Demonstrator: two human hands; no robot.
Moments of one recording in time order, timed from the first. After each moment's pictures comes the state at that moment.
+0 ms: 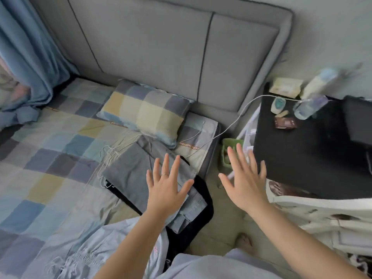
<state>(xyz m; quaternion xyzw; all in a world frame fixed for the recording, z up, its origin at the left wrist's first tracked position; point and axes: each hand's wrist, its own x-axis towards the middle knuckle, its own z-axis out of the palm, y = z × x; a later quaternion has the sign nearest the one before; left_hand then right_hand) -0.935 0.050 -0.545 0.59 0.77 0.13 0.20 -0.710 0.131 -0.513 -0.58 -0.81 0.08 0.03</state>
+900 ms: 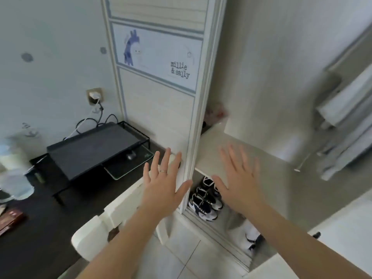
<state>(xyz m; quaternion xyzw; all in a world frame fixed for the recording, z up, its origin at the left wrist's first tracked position) -0.272 0.088 -0.412 0.95 0.20 0.19 0.12 -0.142 -0.101 -0.378 -0.91 -0.37 -0.14 0.11</state>
